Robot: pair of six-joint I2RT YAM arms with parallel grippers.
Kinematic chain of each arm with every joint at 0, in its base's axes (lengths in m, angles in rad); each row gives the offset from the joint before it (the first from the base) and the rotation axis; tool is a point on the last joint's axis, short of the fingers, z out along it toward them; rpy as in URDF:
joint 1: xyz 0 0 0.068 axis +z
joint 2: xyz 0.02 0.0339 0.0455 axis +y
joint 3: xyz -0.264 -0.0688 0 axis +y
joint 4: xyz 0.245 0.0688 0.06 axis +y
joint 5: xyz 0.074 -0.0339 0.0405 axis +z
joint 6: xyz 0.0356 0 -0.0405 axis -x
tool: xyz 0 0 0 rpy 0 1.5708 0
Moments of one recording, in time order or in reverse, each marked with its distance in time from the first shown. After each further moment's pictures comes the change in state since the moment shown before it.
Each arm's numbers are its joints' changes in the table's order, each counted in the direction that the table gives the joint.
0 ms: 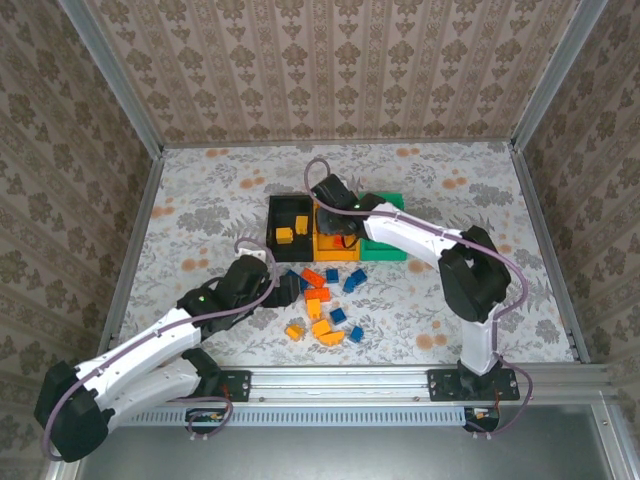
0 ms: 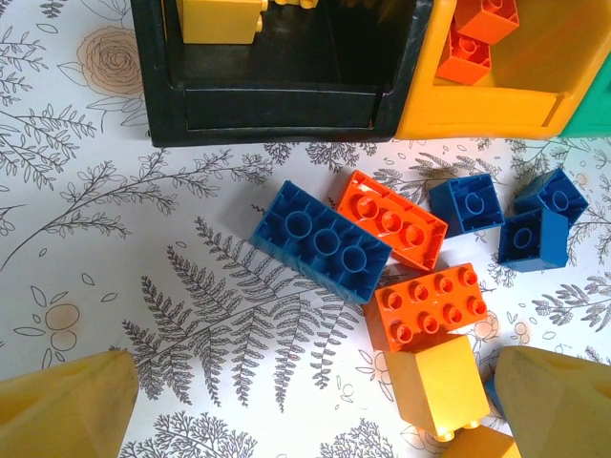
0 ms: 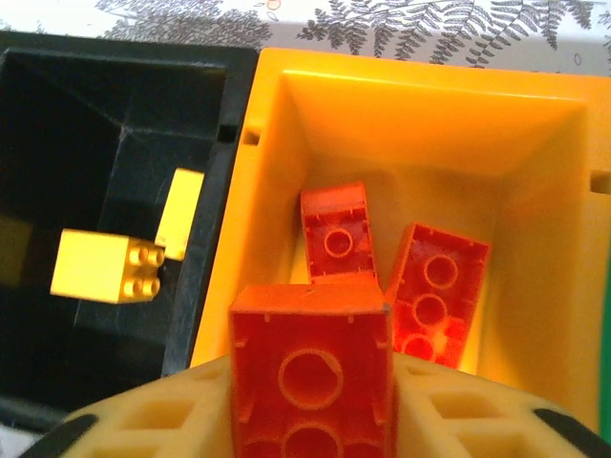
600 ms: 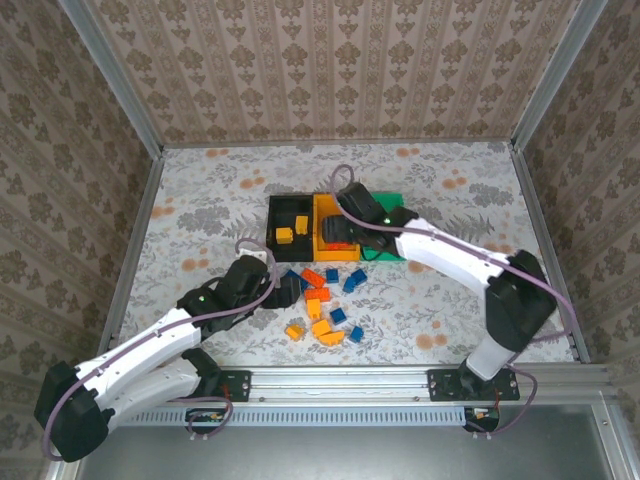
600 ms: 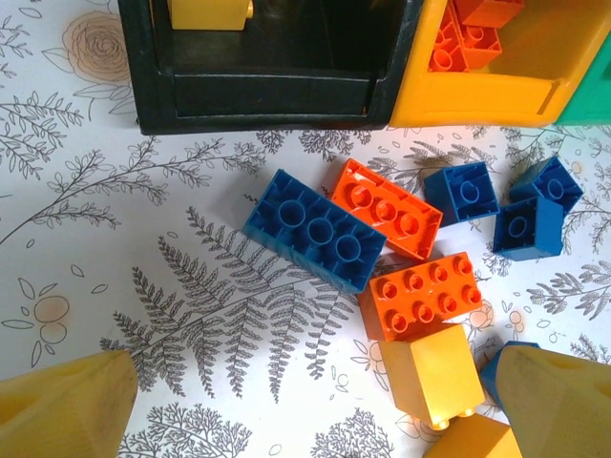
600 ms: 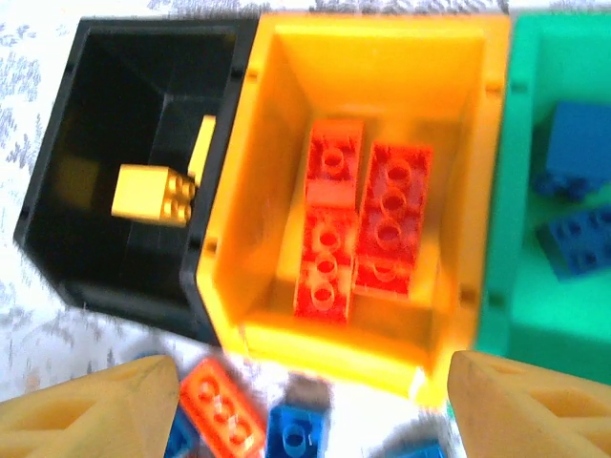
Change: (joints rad) left arm 0.000 0.000 0.000 0.014 -0.022 0.000; right arm 0.023 -0.348 0.310 -0.031 0.060 -0.034
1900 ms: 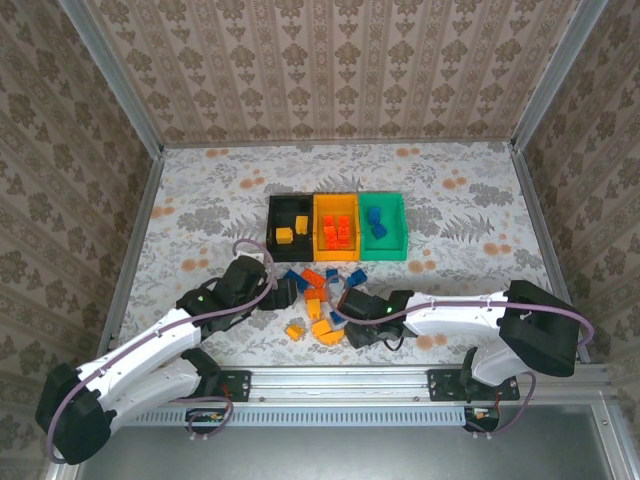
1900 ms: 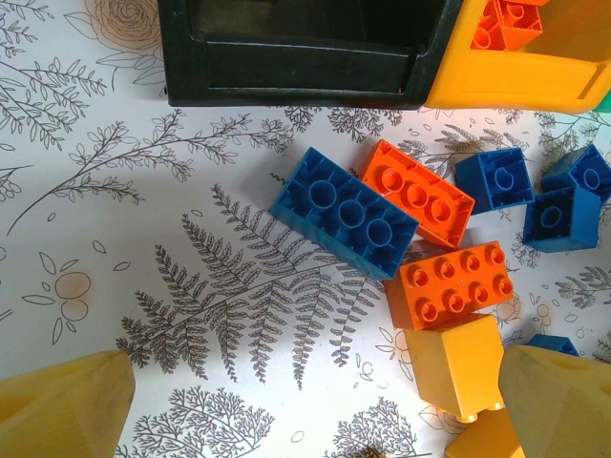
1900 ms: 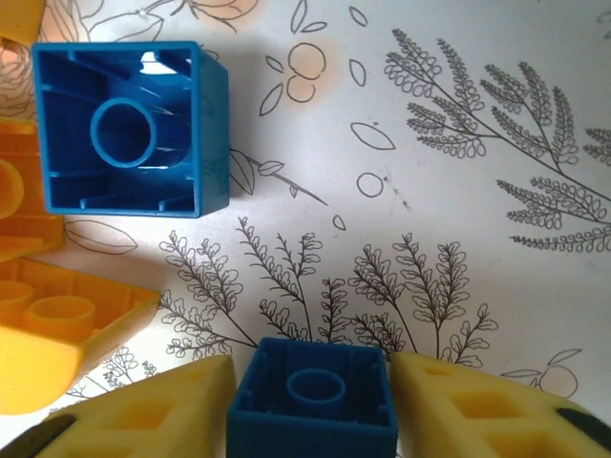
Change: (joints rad) left arm 0.037 -0.002 0.018 0.016 -0.023 0.001; right arm 0.377 -0.147 0.530 0.002 0.032 -0.061
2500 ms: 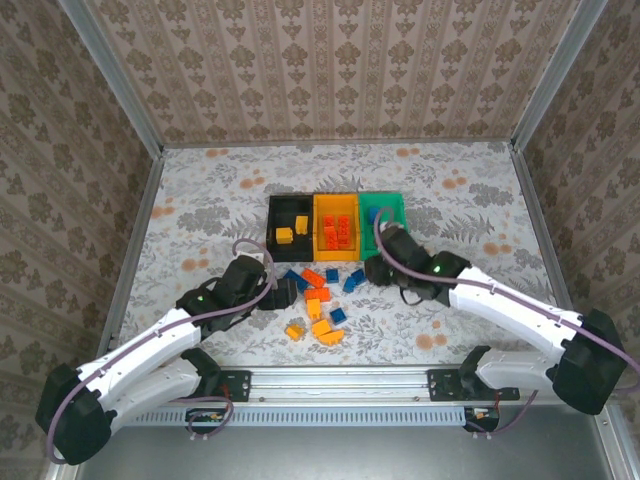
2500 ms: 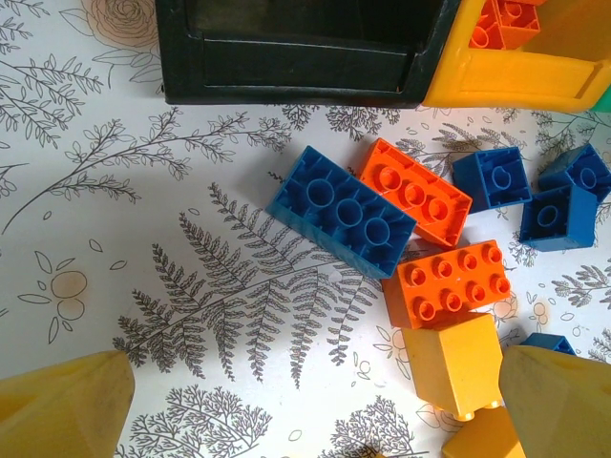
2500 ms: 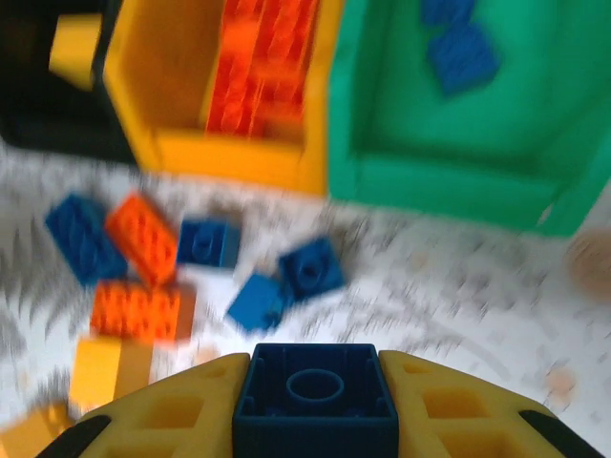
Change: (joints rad) left arm 0.003 0.000 0.000 0.000 -0.012 0.000; right arm -0.369 -0.248 -0.189 0.066 -0.060 0.042
